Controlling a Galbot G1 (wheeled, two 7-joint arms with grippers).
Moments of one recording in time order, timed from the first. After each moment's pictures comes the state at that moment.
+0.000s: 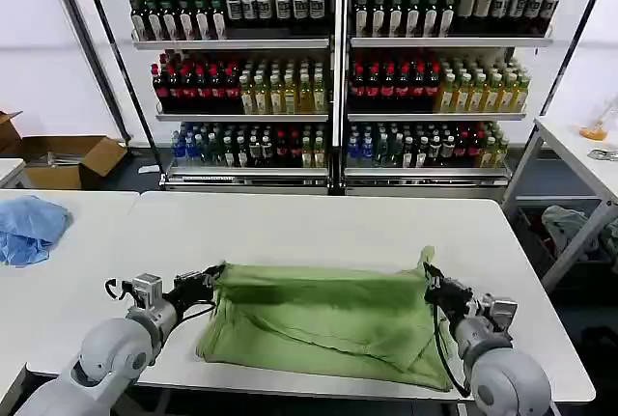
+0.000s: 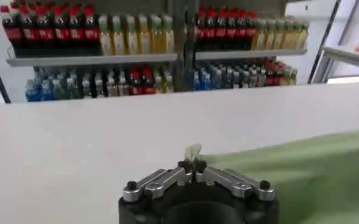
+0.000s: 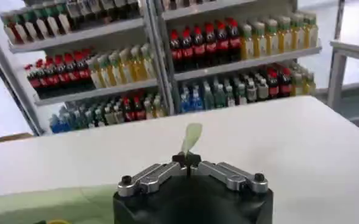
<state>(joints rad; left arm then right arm) 1.13 -0.82 -0.29 -1.88 -0.78 0.51 -0.08 -1.37 1.14 0.49 2.16 0.71 -0.55 0.34</state>
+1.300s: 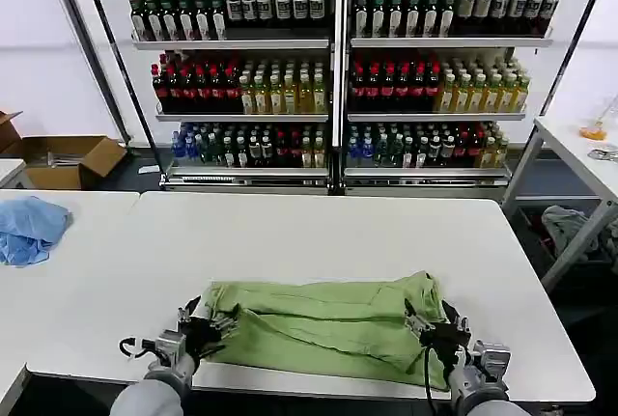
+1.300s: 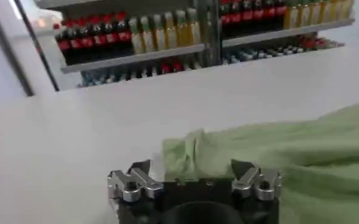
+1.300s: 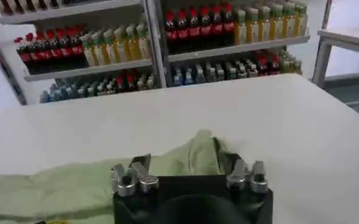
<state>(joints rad) 1.35 -1.02 -0.28 -1.94 -0.44 0.40 -0.28 -1.53 1.22 0.48 2.24 0.52 -0.52 0.31</state>
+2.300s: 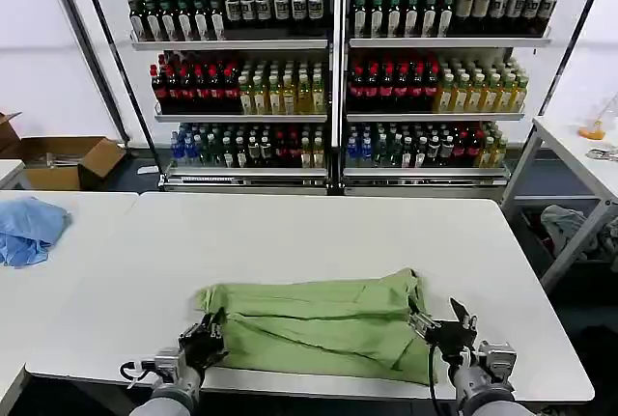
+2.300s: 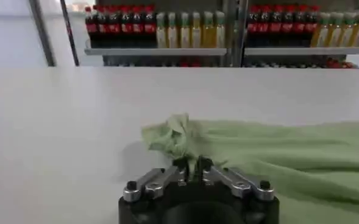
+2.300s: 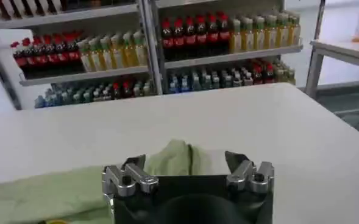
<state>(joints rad) 1.42 -1.12 -0.35 -1.93 -0.47 0.34 -0.30 -1.52 1.20 0.49 2.24 0.54 -0.50 0.32</state>
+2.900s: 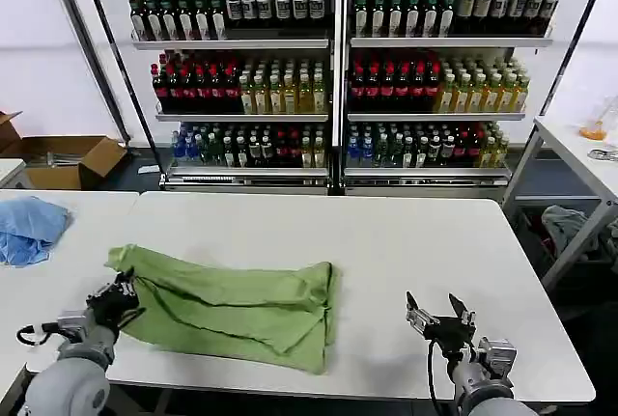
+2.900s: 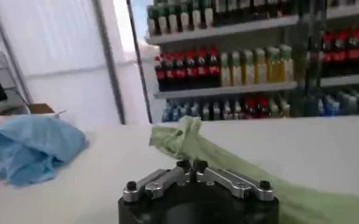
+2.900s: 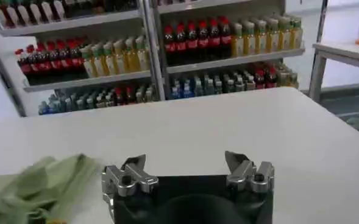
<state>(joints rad) 1.40 -0.94 -0.65 -1.97 -0.63 0.37 -0.31 -1.51 1.21 0.48 2.24 0.53 -0.50 0.32</state>
